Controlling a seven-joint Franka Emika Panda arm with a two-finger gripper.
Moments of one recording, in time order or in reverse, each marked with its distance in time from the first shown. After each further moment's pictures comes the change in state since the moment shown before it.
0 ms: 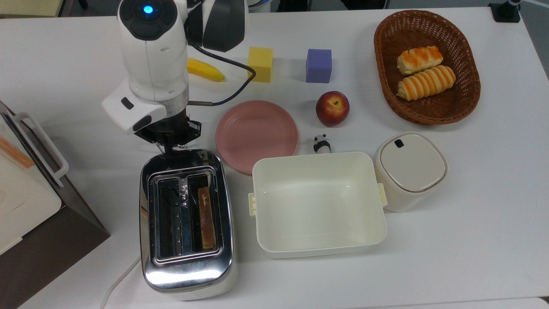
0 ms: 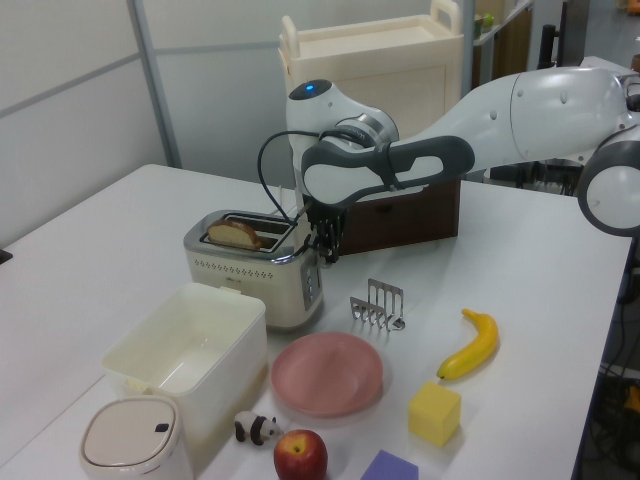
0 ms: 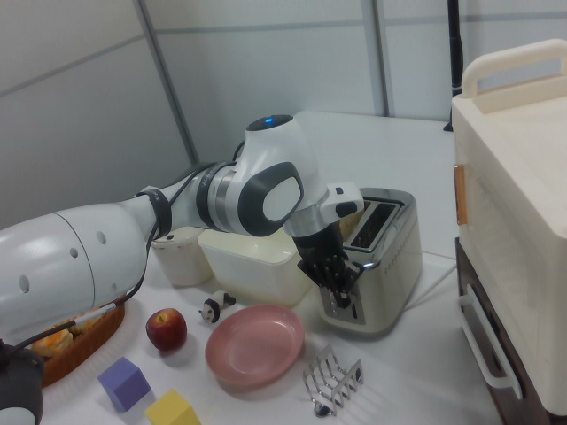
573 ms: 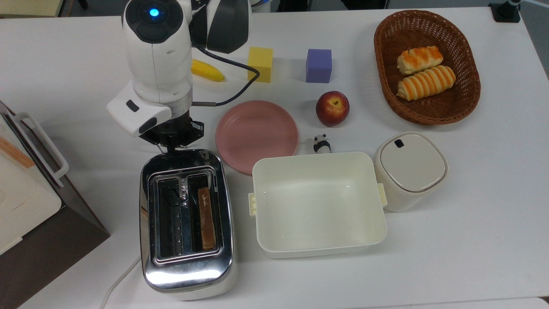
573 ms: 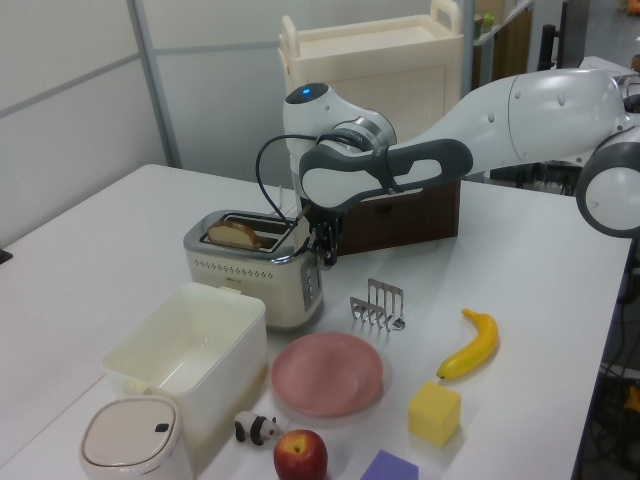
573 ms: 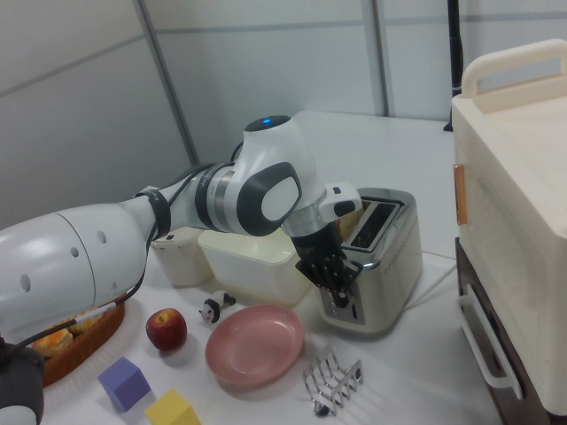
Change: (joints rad) arm 0.007 0.003 0.000 0.000 -0.005 0.000 -0.026
